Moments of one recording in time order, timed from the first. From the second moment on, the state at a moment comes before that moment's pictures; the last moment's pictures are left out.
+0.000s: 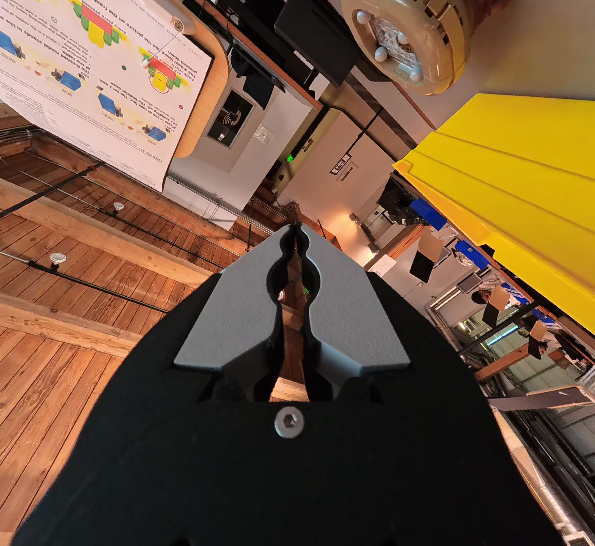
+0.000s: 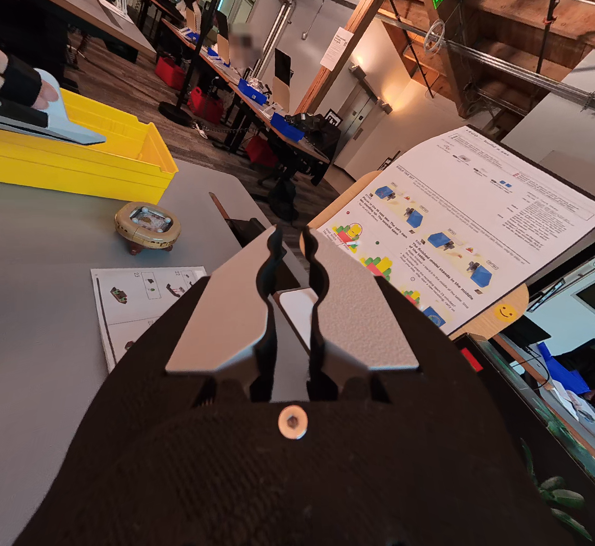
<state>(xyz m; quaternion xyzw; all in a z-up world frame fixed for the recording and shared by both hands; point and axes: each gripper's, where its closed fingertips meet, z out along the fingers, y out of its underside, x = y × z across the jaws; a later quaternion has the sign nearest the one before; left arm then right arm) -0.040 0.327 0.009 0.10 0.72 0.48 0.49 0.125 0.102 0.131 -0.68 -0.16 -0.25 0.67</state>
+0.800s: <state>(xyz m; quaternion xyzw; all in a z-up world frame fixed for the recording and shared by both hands) -0.045 0.336 0.011 0.09 0.72 0.49 0.48 0.123 0.097 0.129 -0.68 -0.17 -0.26 0.66</state>
